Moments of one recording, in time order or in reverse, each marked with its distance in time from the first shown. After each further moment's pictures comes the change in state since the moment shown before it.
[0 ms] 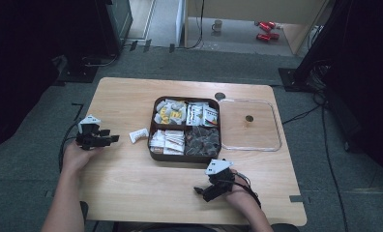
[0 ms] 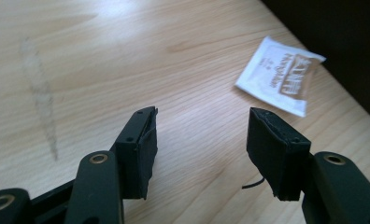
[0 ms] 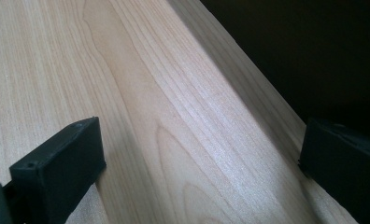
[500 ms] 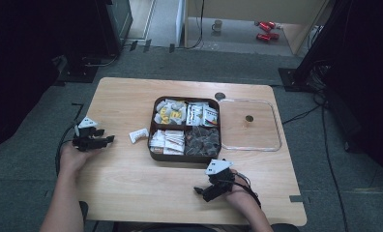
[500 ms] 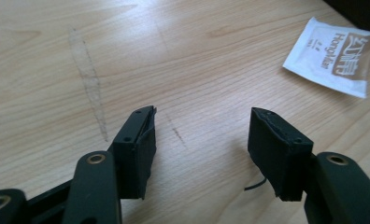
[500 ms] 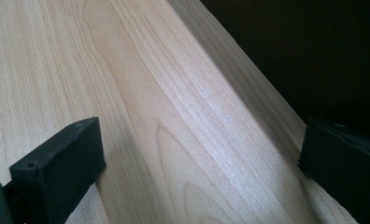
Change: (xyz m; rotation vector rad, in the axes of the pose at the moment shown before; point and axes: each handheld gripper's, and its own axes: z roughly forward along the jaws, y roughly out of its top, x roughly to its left) left arm 0.010 -0.015 0.002 -0.055 0.094 0.106; right arm 0.000 0.000 0.000 0.000 -0.001 0.000
